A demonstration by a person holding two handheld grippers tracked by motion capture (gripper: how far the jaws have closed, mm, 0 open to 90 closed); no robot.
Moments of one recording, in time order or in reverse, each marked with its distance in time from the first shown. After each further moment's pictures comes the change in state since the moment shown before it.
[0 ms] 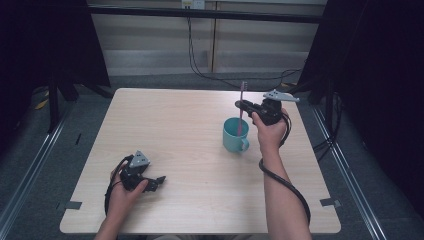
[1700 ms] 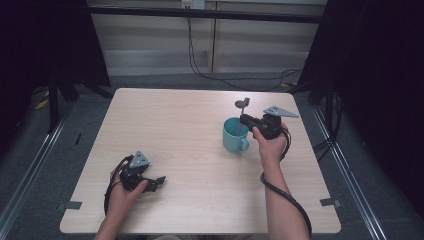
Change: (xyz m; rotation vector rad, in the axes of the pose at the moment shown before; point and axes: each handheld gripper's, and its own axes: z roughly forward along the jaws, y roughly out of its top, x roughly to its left) left arm 0.000 0.000 0.000 -0.001 -0.004 0.004; right arm -0.001 -0.044 -0.008 0.021 0.011 0.028
